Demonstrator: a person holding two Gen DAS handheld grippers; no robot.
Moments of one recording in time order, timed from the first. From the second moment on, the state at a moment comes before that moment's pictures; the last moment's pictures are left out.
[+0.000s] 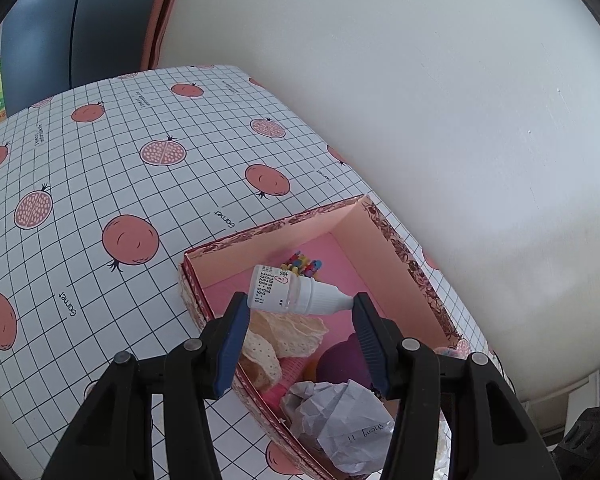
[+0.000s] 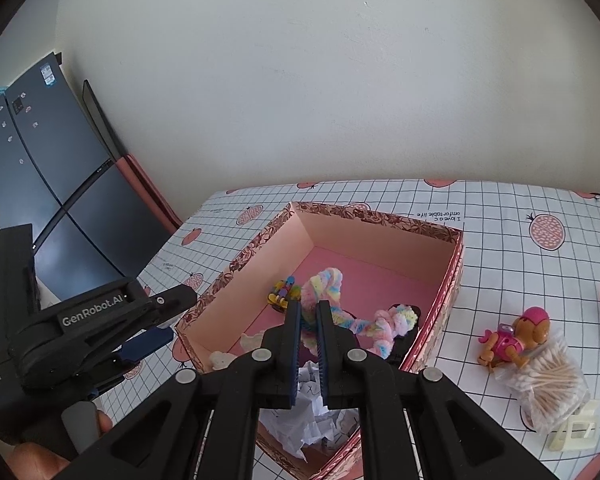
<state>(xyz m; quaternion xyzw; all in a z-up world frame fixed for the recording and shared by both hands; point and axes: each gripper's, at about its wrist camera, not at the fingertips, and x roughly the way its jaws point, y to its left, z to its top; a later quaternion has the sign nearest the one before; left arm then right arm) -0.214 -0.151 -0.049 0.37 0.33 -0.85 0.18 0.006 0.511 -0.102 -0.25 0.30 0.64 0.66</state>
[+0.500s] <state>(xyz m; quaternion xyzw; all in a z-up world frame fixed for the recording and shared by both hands) -0.222 -0.140 -0.051 0.39 0.31 -0.85 0.17 0.014 0.511 -0.106 -0.25 0.31 0.62 0.67</state>
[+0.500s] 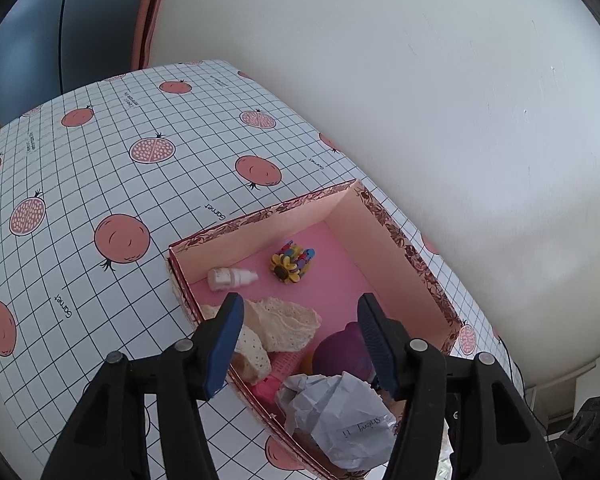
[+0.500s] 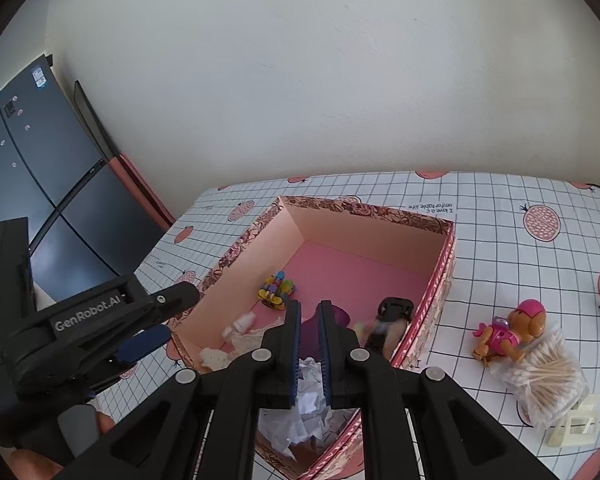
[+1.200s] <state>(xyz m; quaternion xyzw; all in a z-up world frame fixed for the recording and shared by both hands) -0.224 -0.138 -0.053 0.40 0.31 -0.85 0.17 0.029 0.509 -0.104 -0.24 0.32 0.58 0.71</state>
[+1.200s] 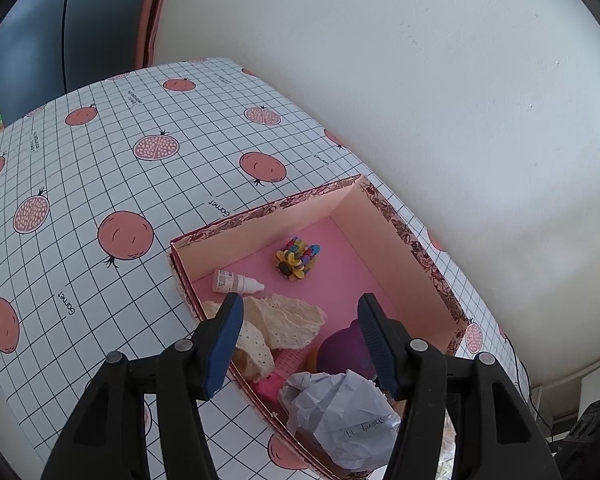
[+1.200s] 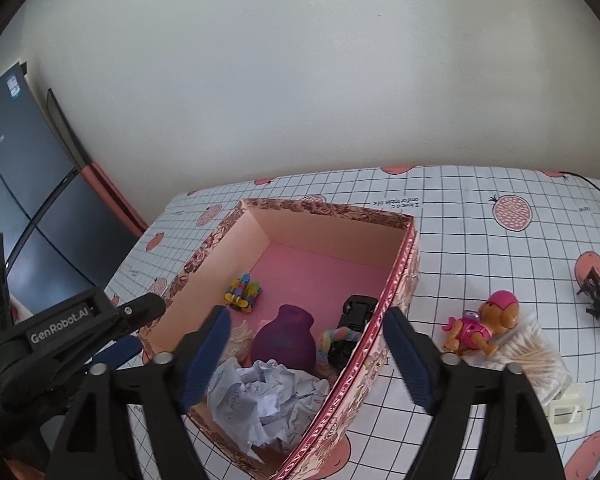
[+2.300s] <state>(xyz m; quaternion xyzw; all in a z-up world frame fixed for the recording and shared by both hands) -0.252 0.001 -0.043 0.44 0.20 -0.87 0.09 0.155 0.436 -0.049 -0.16 0.37 0.48 0.78</state>
